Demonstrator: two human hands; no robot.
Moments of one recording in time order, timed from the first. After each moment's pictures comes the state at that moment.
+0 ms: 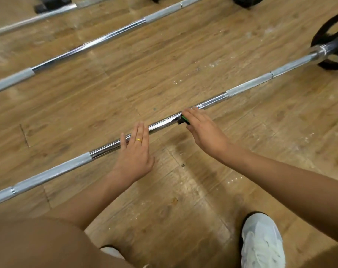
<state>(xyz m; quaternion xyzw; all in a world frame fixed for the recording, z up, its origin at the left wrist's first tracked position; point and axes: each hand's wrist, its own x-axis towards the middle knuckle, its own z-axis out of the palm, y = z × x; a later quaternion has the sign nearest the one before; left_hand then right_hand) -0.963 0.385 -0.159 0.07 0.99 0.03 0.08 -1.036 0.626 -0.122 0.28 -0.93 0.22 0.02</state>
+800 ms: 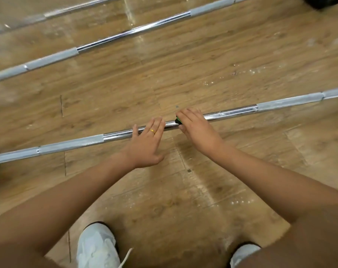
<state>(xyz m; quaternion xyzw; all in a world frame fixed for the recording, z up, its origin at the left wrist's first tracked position) -0.978 0.401 -0.122 0.03 0.98 0.01 0.20 -1.083 0.585 -0.137 0.42 -0.89 0.17 -0.03</state>
